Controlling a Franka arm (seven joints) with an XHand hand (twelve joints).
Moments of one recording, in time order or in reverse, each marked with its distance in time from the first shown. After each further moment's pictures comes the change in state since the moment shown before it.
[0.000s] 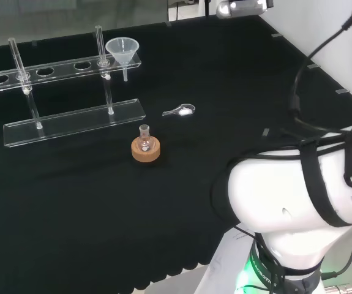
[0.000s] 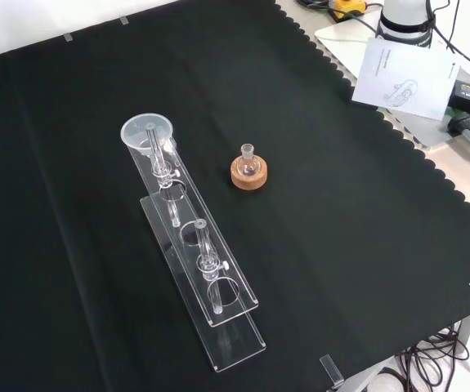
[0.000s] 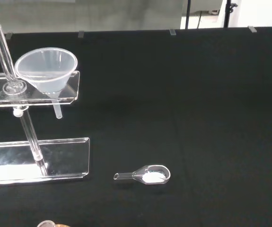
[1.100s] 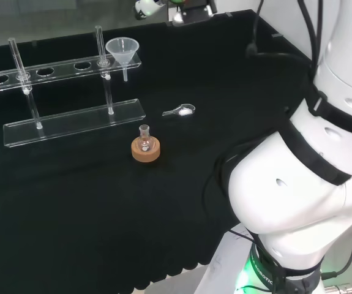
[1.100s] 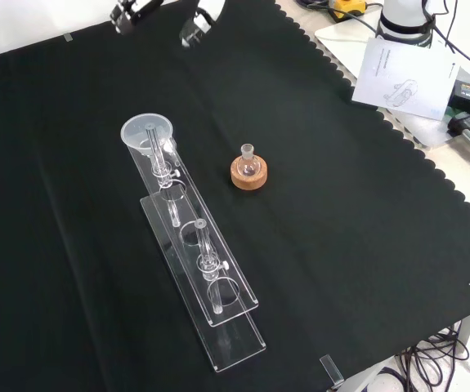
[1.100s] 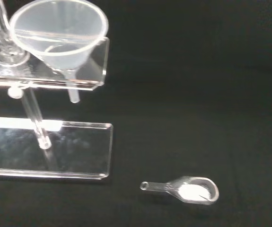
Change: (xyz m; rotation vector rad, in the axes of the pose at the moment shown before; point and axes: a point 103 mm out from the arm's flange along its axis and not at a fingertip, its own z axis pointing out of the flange) arm 0.059 0.143 0.072 0.138 -0.061 -0.126
